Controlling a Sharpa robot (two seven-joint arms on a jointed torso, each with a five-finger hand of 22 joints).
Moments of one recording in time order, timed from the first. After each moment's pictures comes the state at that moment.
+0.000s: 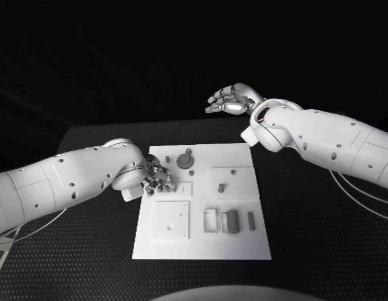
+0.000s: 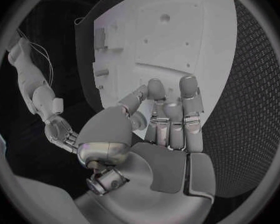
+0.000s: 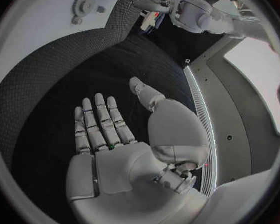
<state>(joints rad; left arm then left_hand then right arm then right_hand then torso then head) 1.32 -0.50 -0.24 1.20 -0.73 0.09 -0.58 0.90 0.08 0.59 -0.28 0.14 1.04 0.08 0.33 0.59 1.33 -0.05 0.63 0.75 1.21 -0.13 1.29 0.83 0.02 1.32 -0.24 0.48 1.31 1.26 -0.63 0.04 1.16 -0.81 -0.32 0.07 1.03 -0.10 0.58 -0.24 0.05 0.69 0.19 0.23 0.51 0.80 0.21 0.25 0.17 0.52 0.26 0.50 0.28 0.06 0.27 0.22 0.27 1.20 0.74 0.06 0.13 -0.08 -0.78</state>
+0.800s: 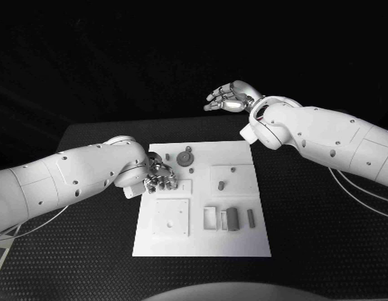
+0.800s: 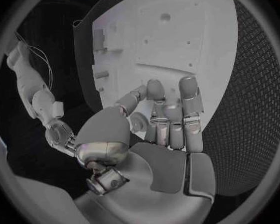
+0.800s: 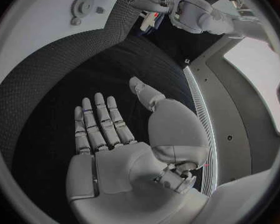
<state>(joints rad) 1.32 -0.48 -0.24 1.19 -0.76 0.11 -0.58 0.86 0.05 0.60 -0.28 0.31 1.04 0.08 0.33 0.65 1.34 -0.07 0.65 0.75 1.21 -0.14 1.33 0.78 0.02 1.32 -0.24 0.50 1.31 1.26 -0.62 0.04 1.16 -0.81 -0.31 0.07 1.03 -0.10 0.58 -0.24 0.05 0.69 0.19 0.23 0.50 0.81 0.21 0.25 0.16 0.53 0.26 0.49 0.28 0.06 0.27 0.22 0.26 1.21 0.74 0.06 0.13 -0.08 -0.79</state>
